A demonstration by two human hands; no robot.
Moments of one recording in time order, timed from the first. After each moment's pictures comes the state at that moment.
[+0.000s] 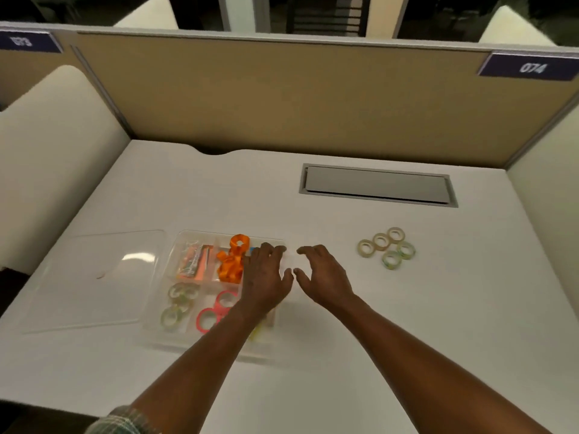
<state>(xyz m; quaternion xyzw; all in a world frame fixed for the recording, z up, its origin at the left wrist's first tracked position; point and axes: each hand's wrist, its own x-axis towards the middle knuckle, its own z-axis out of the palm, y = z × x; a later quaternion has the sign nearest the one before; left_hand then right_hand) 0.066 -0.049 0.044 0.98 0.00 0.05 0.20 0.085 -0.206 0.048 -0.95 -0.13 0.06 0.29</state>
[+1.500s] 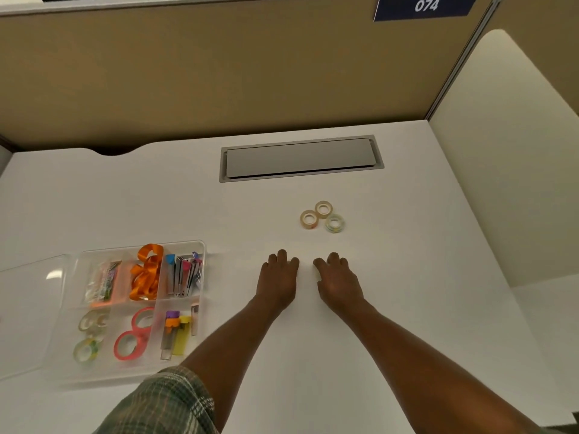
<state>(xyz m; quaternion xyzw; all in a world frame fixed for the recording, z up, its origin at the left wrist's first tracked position) 0.094 -0.228 -0.022 0.97 -0.16 -0.15 0.02 0.070 -0.388 -0.022 -0.98 0.00 0.16 0.13</state>
